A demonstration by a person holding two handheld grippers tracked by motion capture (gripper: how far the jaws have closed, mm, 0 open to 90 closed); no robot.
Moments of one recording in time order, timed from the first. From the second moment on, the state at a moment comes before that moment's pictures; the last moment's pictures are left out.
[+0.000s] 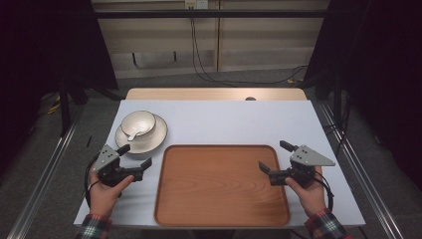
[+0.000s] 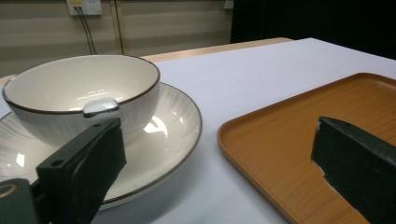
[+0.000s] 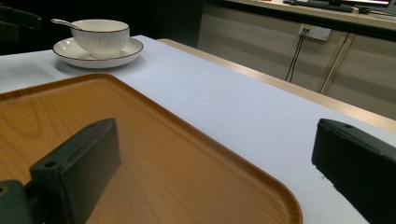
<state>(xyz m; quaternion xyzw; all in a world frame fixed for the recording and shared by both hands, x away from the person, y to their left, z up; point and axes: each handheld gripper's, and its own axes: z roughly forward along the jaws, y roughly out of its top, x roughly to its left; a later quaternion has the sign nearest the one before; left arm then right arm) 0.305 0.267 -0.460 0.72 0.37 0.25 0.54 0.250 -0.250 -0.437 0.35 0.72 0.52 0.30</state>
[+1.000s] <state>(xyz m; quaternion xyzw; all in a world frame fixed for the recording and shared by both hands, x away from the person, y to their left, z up) 0.339 0.290 -0.469 0.67 0.44 0.27 0.54 0.256 -0.249 -0.439 0.34 0.72 0.53 0.28</state>
